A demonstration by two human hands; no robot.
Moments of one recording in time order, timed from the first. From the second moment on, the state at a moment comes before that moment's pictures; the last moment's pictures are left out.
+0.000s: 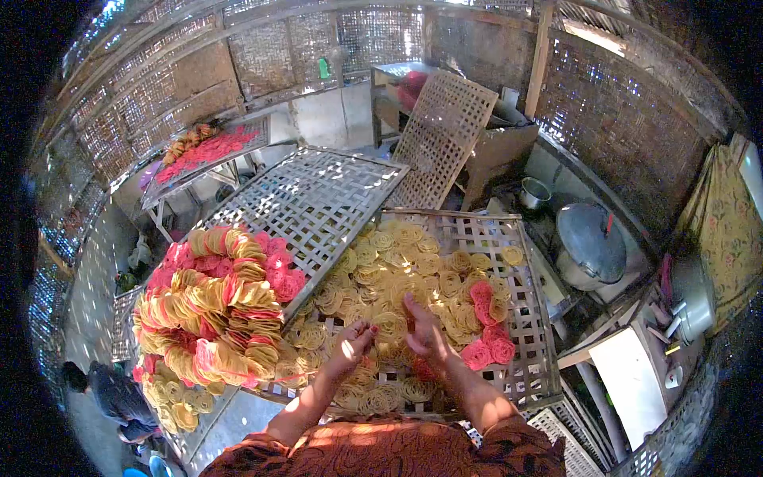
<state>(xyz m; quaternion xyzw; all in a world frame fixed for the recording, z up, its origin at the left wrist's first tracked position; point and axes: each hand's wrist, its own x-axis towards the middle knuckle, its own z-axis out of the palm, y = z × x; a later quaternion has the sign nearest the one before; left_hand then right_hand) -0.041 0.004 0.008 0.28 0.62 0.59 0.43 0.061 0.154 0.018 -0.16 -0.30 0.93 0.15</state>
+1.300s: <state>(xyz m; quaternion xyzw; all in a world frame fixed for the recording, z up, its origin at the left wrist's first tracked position) -0.050 0.118 0.048 0.27 0.57 0.70 0.33 0.085 0.212 0.061 -0.15 -0.56 0.68 0.43</state>
